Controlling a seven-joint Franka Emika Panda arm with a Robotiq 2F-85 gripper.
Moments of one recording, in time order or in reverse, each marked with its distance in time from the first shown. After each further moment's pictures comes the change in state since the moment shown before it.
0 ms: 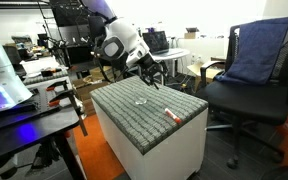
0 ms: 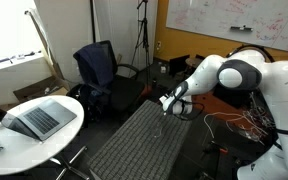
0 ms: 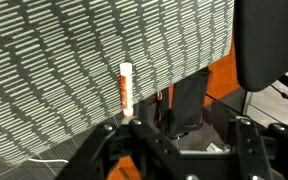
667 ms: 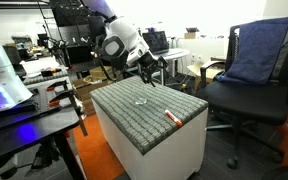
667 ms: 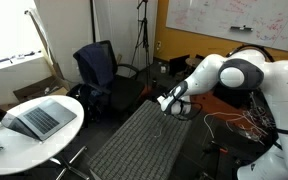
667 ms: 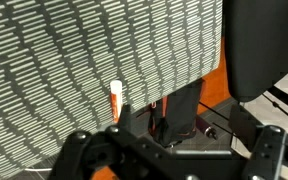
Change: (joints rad) arm -0.004 -0.010 0.035 0.006 -0.013 0.002 -0.001
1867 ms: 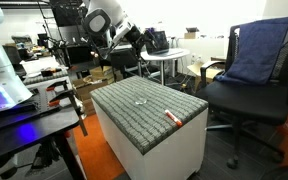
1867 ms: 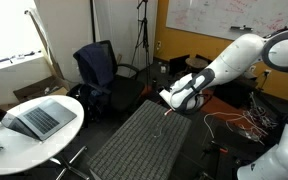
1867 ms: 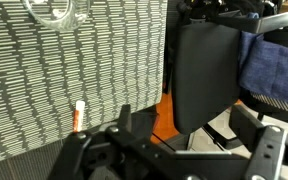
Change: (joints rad) arm -0.287 -0.347 0.329 -0.282 -0.276 0.012 -0.003
